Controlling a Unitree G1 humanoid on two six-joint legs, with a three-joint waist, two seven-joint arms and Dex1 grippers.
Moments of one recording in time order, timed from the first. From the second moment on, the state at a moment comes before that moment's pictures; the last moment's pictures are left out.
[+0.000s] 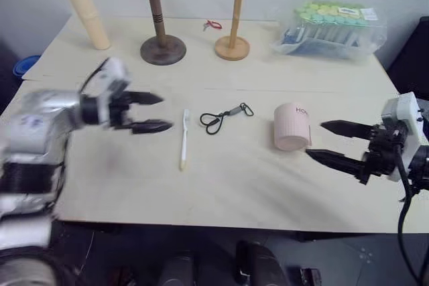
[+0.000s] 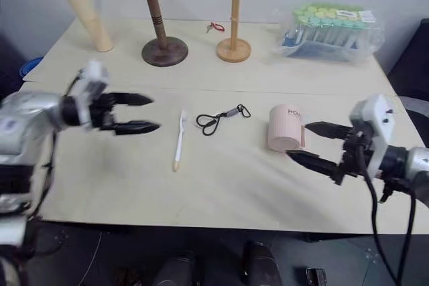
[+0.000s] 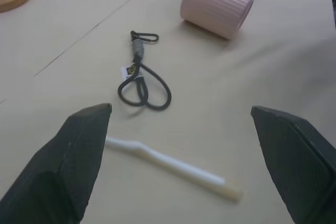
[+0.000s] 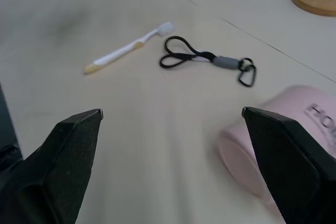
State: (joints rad) left arm -0.88 0.74 -0.09 0.20 -0.38 0.67 -1.13; right arm -0.11 -0.97 -0.51 -0.62 0.98 0.93 0.77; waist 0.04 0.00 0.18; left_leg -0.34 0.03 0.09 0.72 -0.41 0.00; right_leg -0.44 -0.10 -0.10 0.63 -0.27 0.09
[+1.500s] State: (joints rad) left arm -1.25 0.50 -0.05 0.85 0.05 0.53 -0.83; right arm -0.16 -0.93 -0.41 -0.76 1.01 0.91 0.41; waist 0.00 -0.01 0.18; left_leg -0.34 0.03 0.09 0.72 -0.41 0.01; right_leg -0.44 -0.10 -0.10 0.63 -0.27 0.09
